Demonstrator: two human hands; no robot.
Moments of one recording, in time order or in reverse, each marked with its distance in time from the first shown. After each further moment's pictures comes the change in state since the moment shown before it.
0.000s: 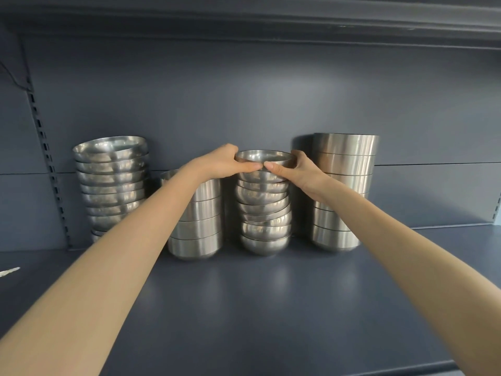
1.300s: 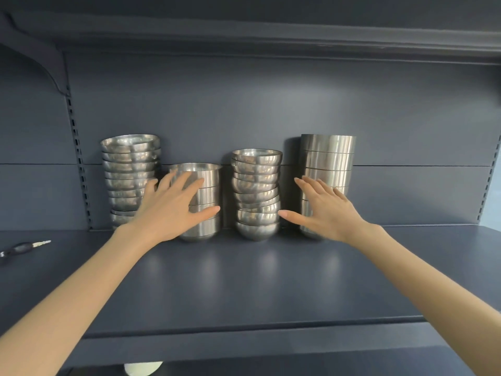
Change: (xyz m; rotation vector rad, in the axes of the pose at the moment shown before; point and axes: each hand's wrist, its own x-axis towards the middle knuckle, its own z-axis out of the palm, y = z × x) left_hand -0.155 -0.018 0.026 0.890 0.192 -0.210; right_hand -0.144 0.005 -0.040 -1.065 -0.036 -0.192
